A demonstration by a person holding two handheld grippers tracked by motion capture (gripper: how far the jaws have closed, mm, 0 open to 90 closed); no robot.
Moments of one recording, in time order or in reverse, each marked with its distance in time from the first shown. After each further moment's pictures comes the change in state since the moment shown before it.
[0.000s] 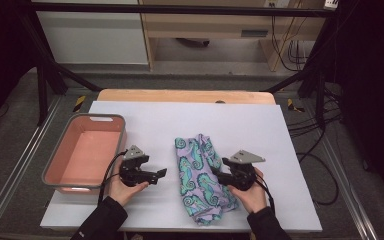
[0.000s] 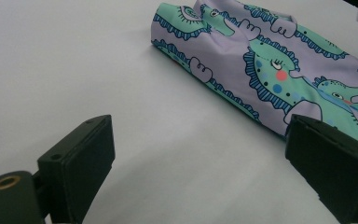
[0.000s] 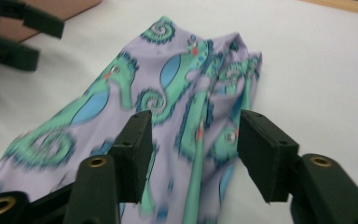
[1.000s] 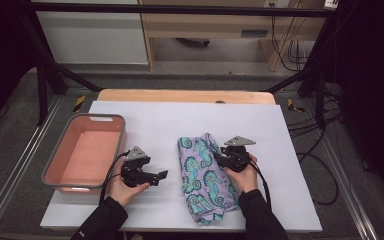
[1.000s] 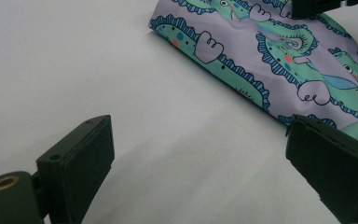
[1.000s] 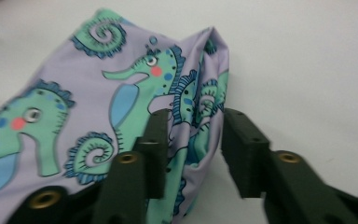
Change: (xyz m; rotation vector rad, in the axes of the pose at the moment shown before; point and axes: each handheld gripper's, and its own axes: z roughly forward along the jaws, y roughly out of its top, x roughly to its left) left arm -0.001 -0.002 0.004 0.025 -0.009 0.009; right arm -0.034 0.010 0.045 0.061 -0.092 0.048
